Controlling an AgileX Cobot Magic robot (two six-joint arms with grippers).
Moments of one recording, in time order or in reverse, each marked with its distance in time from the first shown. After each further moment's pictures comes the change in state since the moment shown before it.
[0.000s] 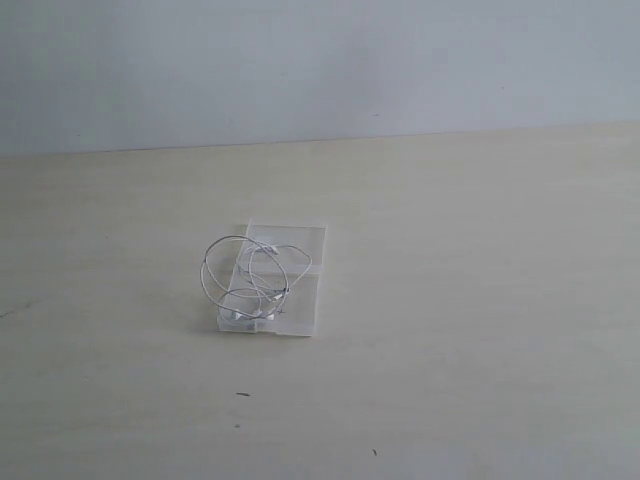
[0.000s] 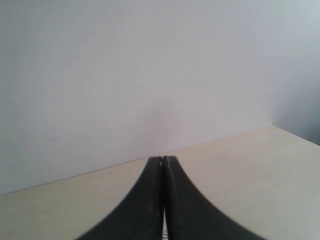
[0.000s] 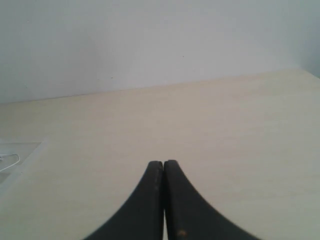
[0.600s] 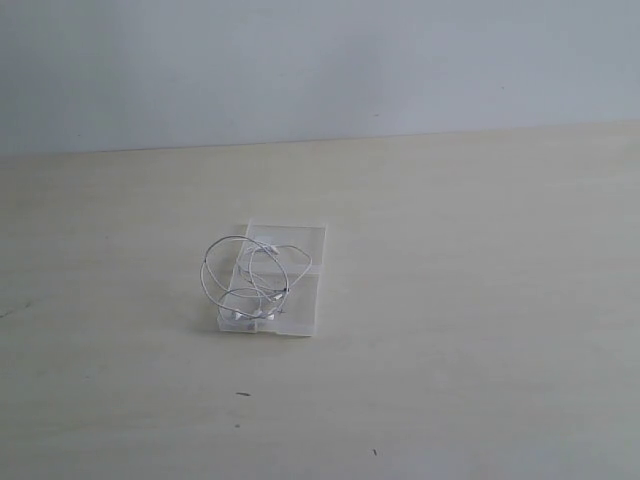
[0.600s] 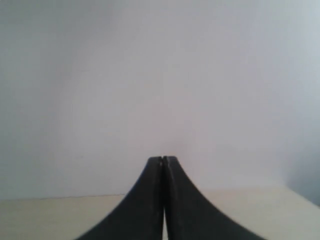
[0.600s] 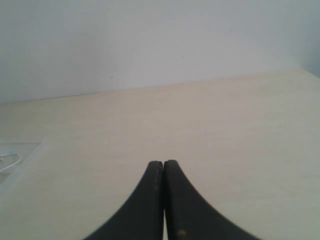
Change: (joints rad) left arm 0.201 -0.275 0.143 0.040 -0.078 -0.186; right arm 0.000 0.000 0.000 0.000 0.000 0.000
